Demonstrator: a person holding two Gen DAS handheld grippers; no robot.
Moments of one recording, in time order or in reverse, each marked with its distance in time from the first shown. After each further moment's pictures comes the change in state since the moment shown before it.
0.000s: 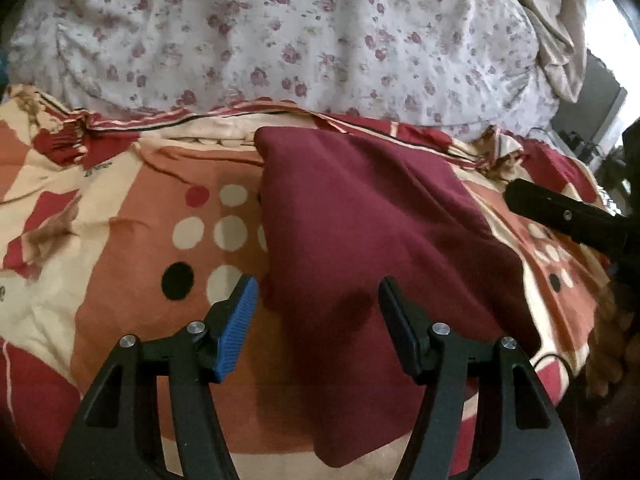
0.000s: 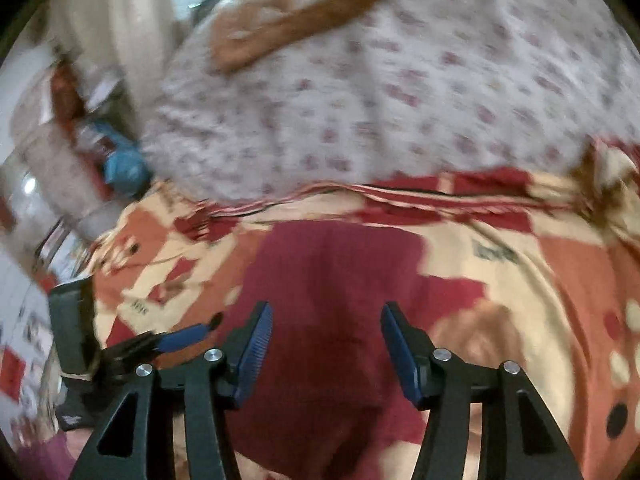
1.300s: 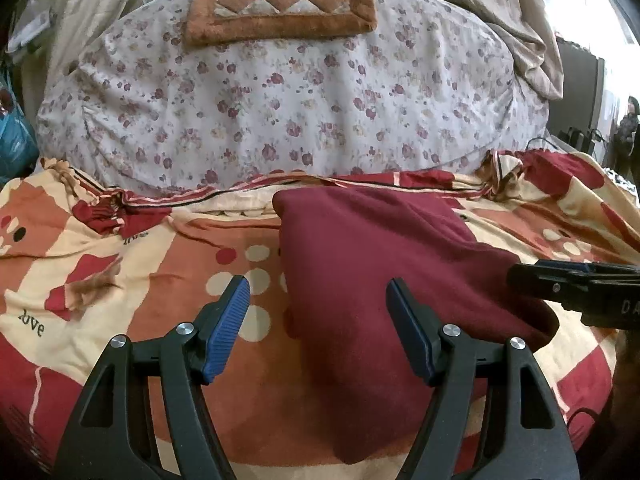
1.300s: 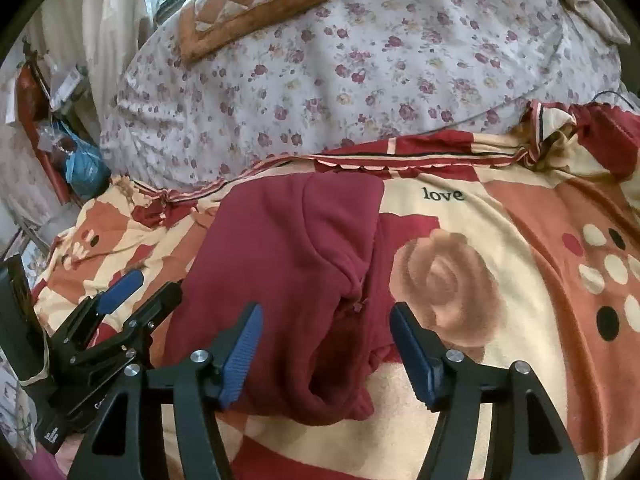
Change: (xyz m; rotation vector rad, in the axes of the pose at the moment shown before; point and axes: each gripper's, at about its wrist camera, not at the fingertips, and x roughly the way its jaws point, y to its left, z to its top) left arm -0.030 -0.015 -0.028 0.146 -0.295 0.109; right arm -0.016 -0.001 -0.063 0.097 -0.013 -0.194
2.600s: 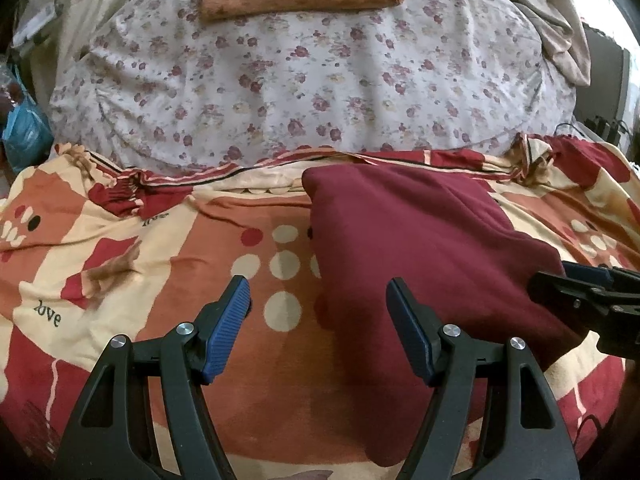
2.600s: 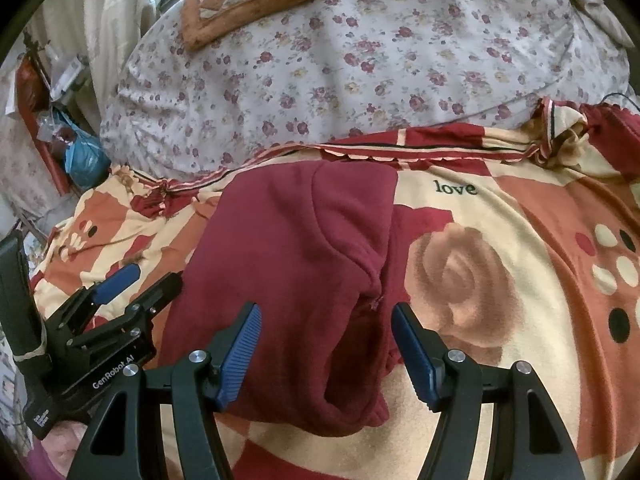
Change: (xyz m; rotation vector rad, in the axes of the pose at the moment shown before) left arm 0.015 0.012 0.003 -0.018 0.101 0.088; right arm 0.014 0.009 -0.002 -0.020 0.026 -0.002
